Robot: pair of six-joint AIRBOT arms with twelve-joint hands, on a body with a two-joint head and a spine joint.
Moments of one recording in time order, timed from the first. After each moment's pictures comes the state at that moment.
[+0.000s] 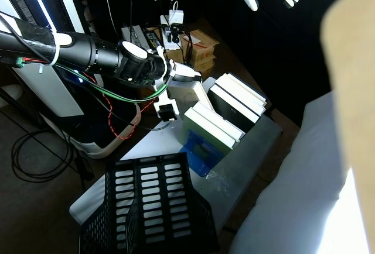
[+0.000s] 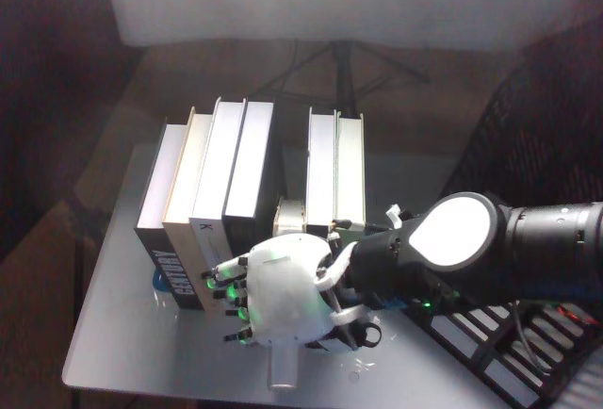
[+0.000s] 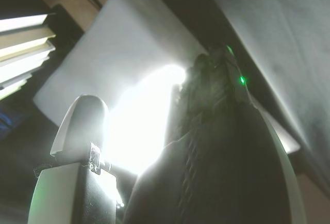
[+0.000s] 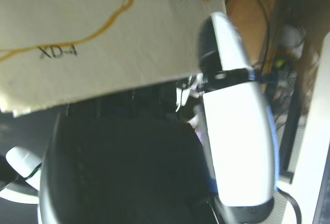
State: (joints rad) left arm 1.36 -0.85 1.14 -0.68 -1.36 0.60; right arm -0.30 -1.65 1.42 -1.96 0.16 0.17
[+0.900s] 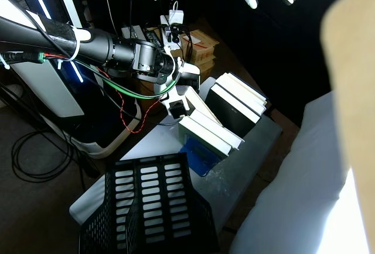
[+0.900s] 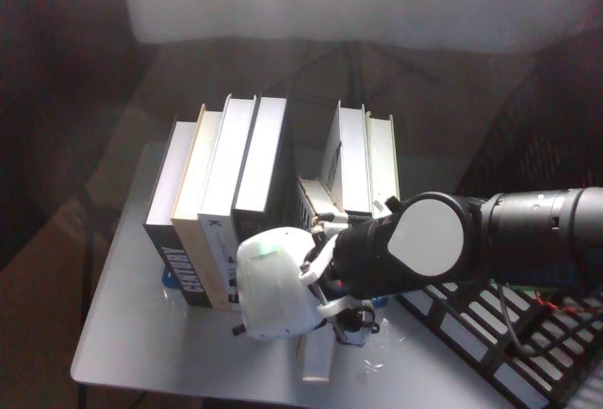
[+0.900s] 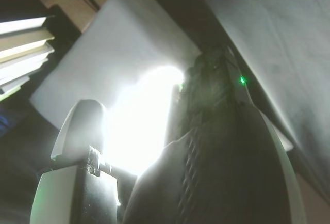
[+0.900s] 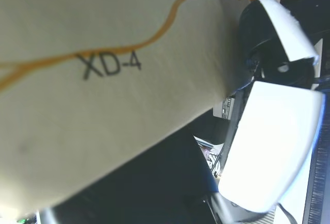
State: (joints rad) left arm 1.36 -0.87 1.15 -0.67 -1.38 0.59; right arm -0.27 -1.69 1.46 -2.36 0.20 0.52
